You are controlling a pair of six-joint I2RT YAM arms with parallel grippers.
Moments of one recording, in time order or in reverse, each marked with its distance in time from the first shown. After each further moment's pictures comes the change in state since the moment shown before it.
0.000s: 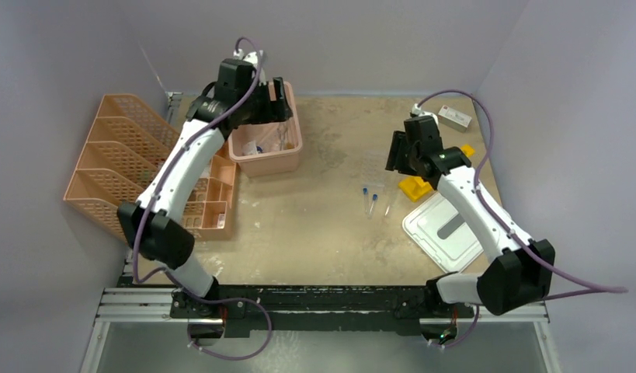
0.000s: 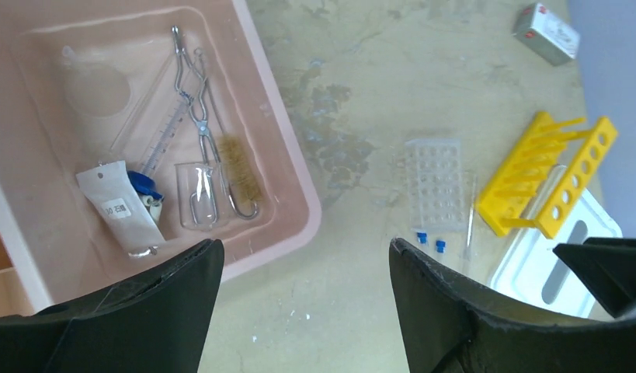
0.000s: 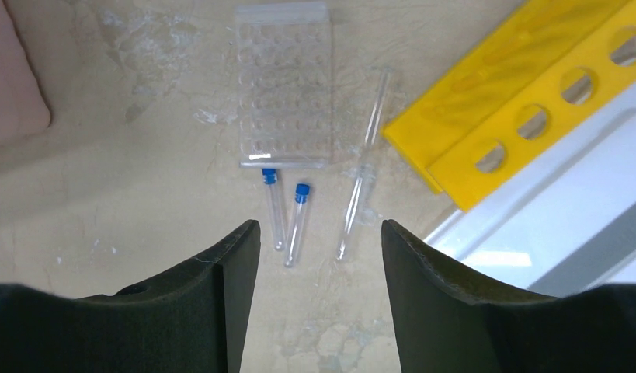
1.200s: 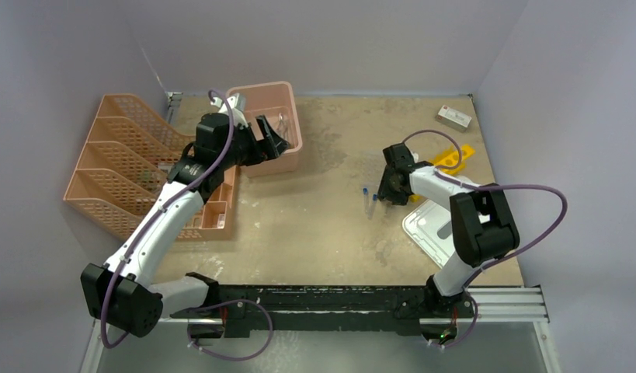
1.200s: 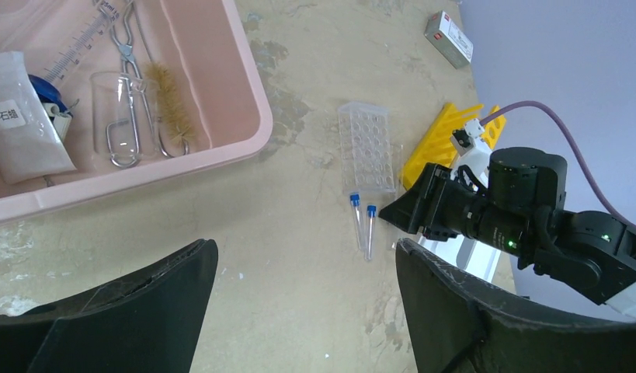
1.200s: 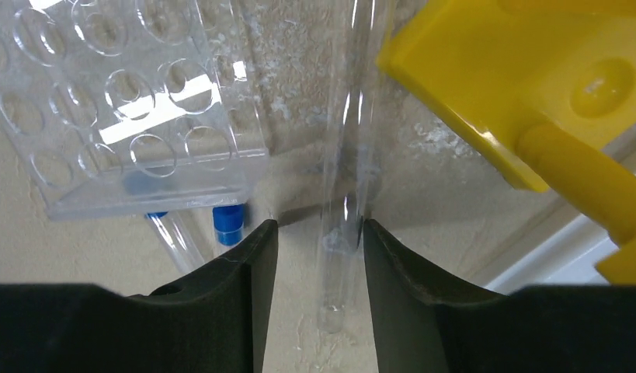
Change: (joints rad) left arm 0.000 -0.500 -0.680 0.380 0.113 -0.225; right arm -0.013 0.301 -0.241 0.201 -0.042 0.163
